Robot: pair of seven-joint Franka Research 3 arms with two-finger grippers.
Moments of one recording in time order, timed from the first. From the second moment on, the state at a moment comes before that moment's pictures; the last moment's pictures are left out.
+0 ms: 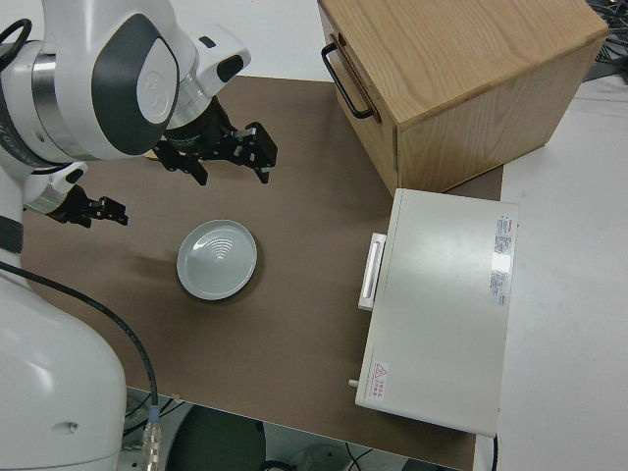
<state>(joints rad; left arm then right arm) -0.10 0.12 -0.48 -2.07 0.04 2.22 -0.73 -0.05 -0.06 0.16 -1.54 -0.04 1.40 0.01</state>
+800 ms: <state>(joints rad) 0.21 0.00 -0.47 -1.88 0.04 1.87 -0.36 -0.05 -0.06 0.16 -1.54 -0.04 1.40 0.01</state>
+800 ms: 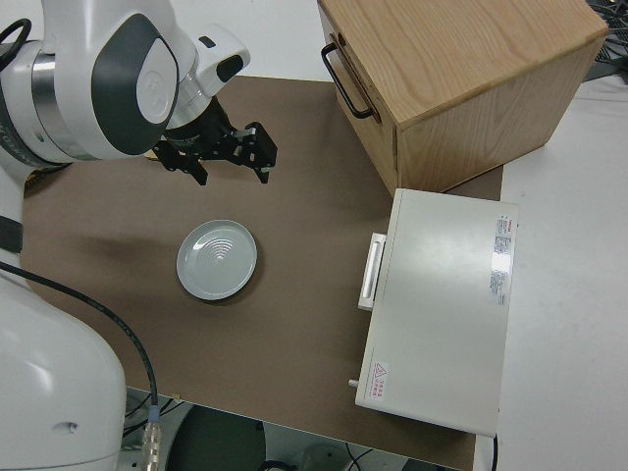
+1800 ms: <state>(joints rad) 0.27 -0.05 -0.39 -1.61 0.03 1.51 -0.19 -0.05 -0.06 0.16 -1.54 -0.04 1.40 0.01</state>
